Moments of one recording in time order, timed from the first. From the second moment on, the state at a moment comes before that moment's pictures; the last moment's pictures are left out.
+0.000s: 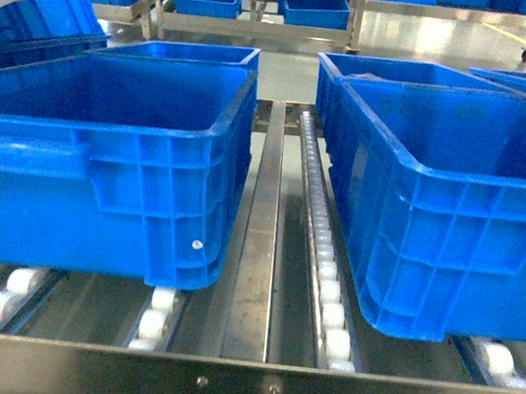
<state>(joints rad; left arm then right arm) 0.00 0.01 0.01 -0.01 0.00 -0.01 0.00 0.01 0.01 0.00 0.00 0.01</state>
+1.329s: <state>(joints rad) 0.00 0.01 0.01 -0.01 0.00 -0.01 0.00 0.01 0.01 -0.01 0.00 0.01</state>
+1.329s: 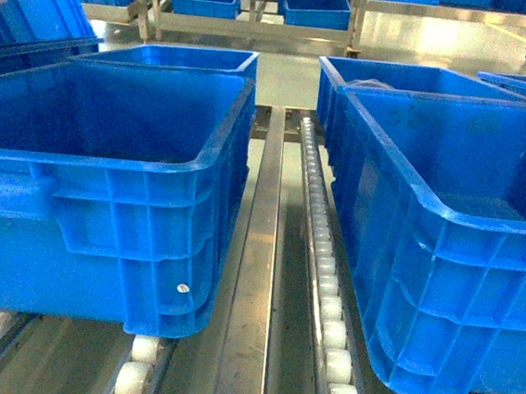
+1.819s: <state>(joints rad) 0.00 0.01 0.01 -0.01 0.00 -0.01 0.00 0.01 0.01 -0.01 0.00 0.01</state>
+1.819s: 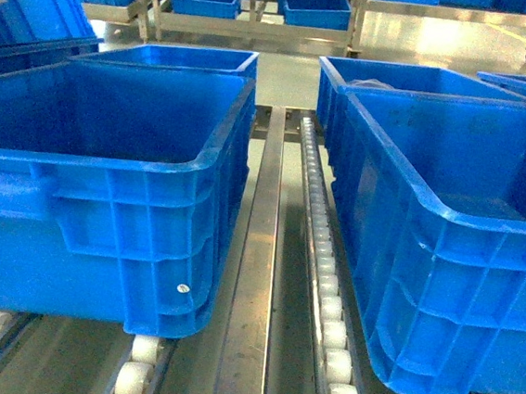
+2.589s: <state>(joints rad) -0.16 0.15 0.02 0.12 -0.46 0.01 0.30 0.22 0.04 0.05 0.66 -0.02</state>
